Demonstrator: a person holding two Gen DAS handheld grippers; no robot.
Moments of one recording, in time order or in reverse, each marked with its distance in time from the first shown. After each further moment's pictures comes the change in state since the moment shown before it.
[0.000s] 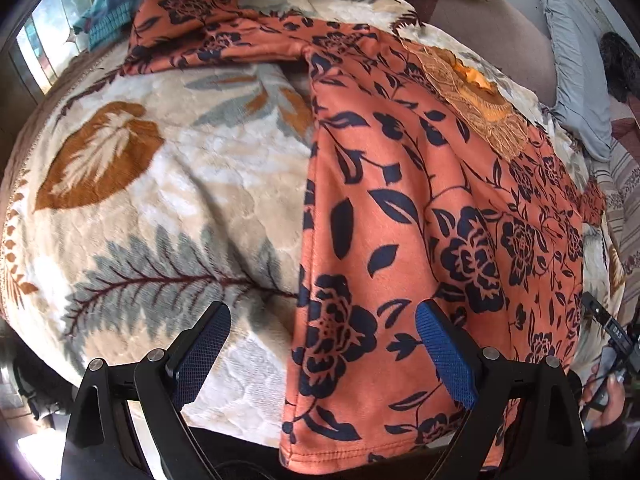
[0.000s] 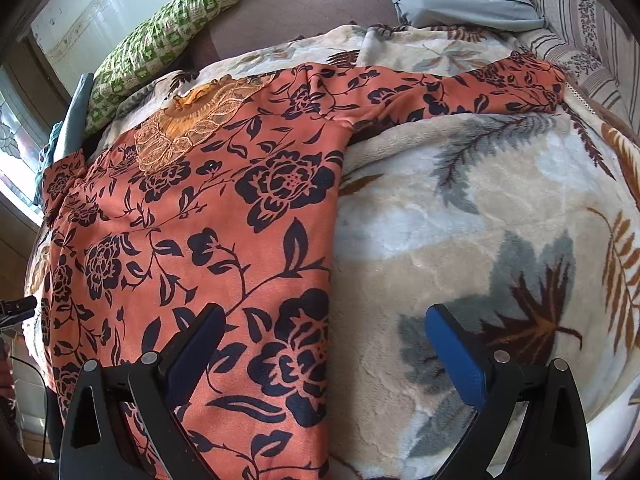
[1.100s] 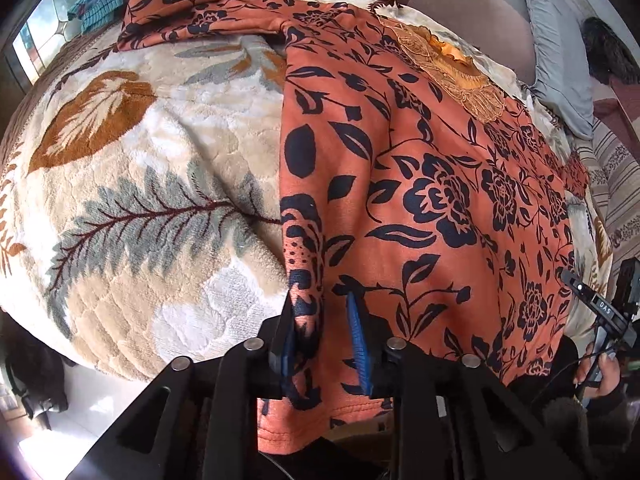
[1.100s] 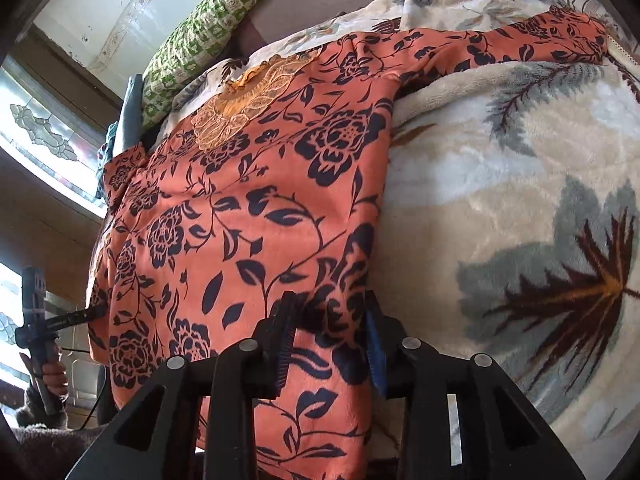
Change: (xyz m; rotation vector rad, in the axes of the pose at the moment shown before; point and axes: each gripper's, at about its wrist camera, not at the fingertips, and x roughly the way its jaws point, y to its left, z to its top) left arm 0.005 0.008 -0.028 0.024 0.022 -0.045; right arm -0.006 -0.005 -0.030 -0.041 0.033 0.245
